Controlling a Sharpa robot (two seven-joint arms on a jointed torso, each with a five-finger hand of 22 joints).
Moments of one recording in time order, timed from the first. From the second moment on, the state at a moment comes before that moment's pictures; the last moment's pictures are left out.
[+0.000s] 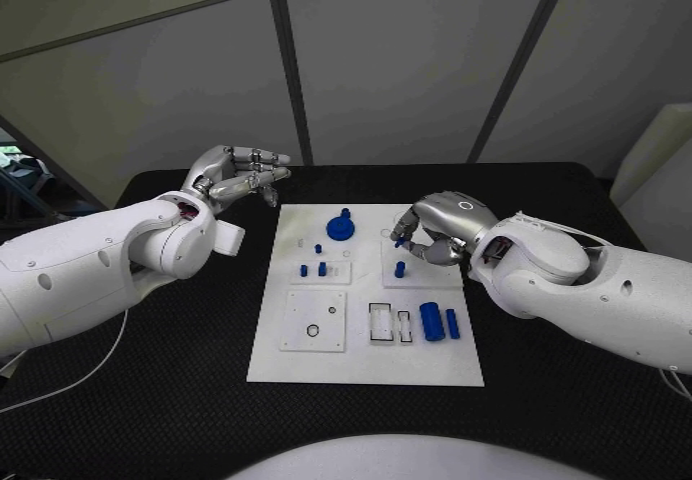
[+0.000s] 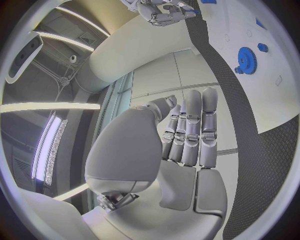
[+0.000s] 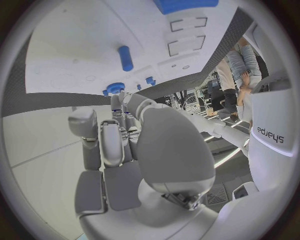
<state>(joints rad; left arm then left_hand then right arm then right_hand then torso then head) 1.12 -0.91 0.10 1.42 -0.28 -0.27 0.35 1.44 -0.17 0.52 0.05 0.15 0.96 0.20 0.14 0.07 0.98 0.13 0.35 0.08 1.18 0.03 0.97 0.40 0.19 1.13 0.13 0.61 1.03 1.12 -0.82 0.03 1.65 -1.75 -0.35 -0.15 1.45 -0.11 0.48 0.02 0.21 1.15 0.13 0.12 0.09 1.23 0.06 0.17 0.15 1.47 -0.02 1.34 1.26 0.13 1.26 0.08 1.22 0.96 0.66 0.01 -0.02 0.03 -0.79</state>
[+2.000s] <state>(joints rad) 1.12 -0.88 0.09 1.42 -0.28 -0.27 0.34 1.44 -0.17 0.52 0.05 0.15 0.96 0.20 0.14 0.07 0.98 0.13 0.36 0.08 1.18 0.03 0.97 0.40 0.19 1.13 0.13 0.61 1.03 1.05 -0.58 -0.03 1.61 -1.75 -0.20 -0.15 1.44 -0.10 0.49 0.02 0.19 1.15 0.13 0.11 0.09 1.23 0.06 0.16 0.15 1.46 -0.02 1.34 1.26 0.13 1.26 0.09 1.22 0.96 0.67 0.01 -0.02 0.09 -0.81</state>
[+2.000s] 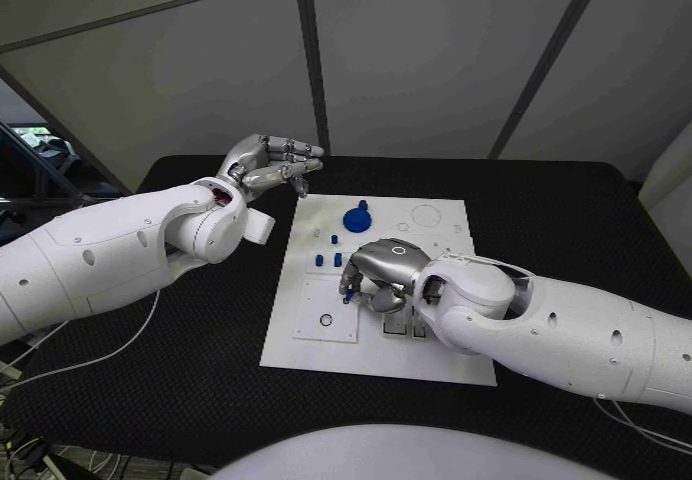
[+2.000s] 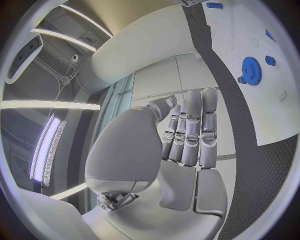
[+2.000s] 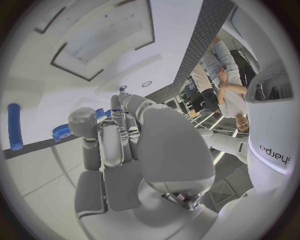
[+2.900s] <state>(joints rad) 1.12 -0.88 0.09 1.42 -0.28 -0.27 0.34 1.44 -0.17 0.52 0.05 0.15 0.96 0.20 0.14 0.07 0.97 0.13 0.36 0.08 1.18 0.03 0.97 0.40 0.19 1.13 0.13 0.61 1.03 1.05 -0.57 -0.02 1.61 -1.76 -0.18 -0.16 1.44 -0.10 0.49 0.02 0.19 1.14 0.13 0.12 0.09 1.23 0.06 0.16 0.15 1.47 -0.02 1.35 1.26 0.13 1.26 0.09 1.22 0.96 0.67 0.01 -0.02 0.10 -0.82</state>
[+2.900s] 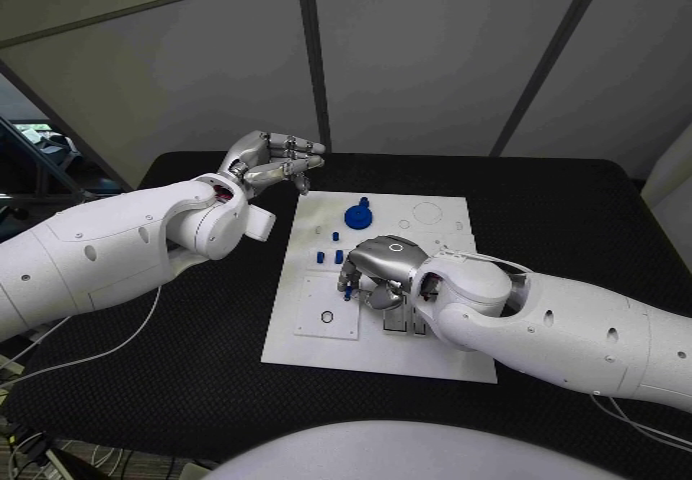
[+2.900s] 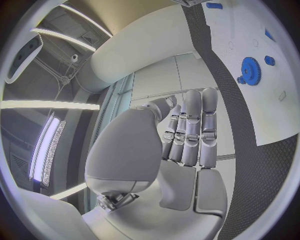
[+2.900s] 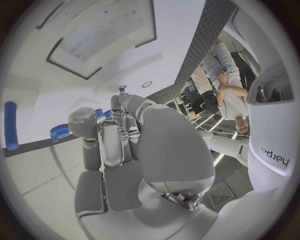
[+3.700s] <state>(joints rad) 1.12 -0.88 0.09 1.42 -0.28 -0.26 0.33 1.44 -0.17 0.52 0.05 0.15 0.96 0.20 0.14 0.07 0.97 0.13 0.36 0.08 1.18 0.03 0.97 0.40 0.19 1.13 0.13 0.61 1.03 1.04 -0.58 -0.03 1.62 -1.77 -0.19 -0.17 1.43 -0.09 0.48 0.01 0.18 1.15 0.13 0.12 0.10 1.23 0.06 0.16 0.15 1.47 -0.02 1.35 1.27 0.13 1.26 0.09 1.22 0.97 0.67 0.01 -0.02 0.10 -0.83</state>
